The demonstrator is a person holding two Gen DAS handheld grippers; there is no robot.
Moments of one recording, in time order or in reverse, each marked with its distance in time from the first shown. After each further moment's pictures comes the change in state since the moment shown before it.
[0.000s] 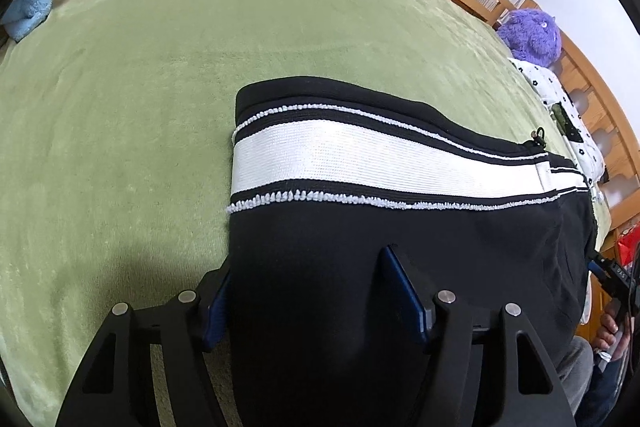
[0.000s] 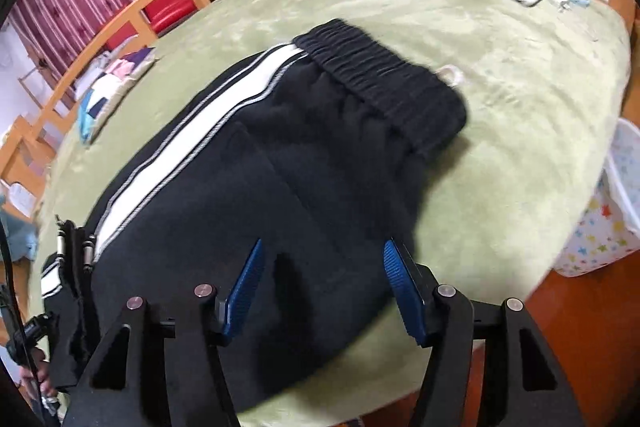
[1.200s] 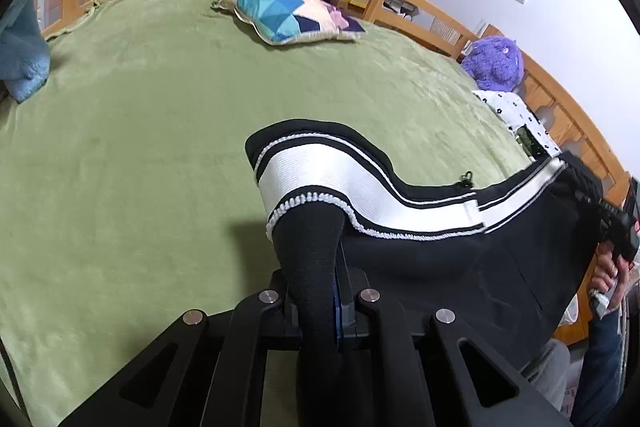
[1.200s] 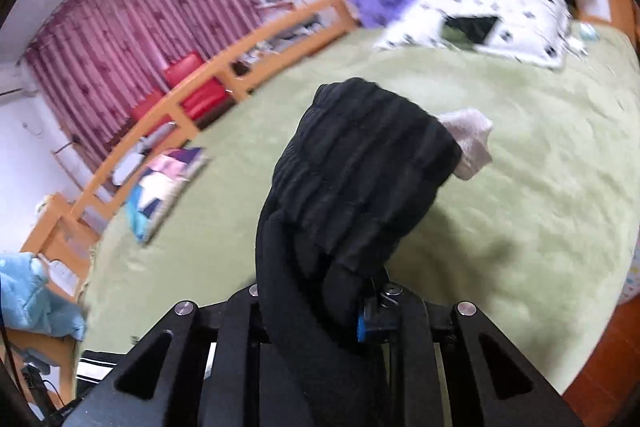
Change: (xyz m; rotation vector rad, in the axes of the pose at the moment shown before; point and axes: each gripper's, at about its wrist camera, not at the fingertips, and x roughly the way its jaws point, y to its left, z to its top) left arm -0.080 0.010 0.029 0.072 -0.173 -0.092; right arm -0.042 0.090 0.077 0.105 -0.295 0.191
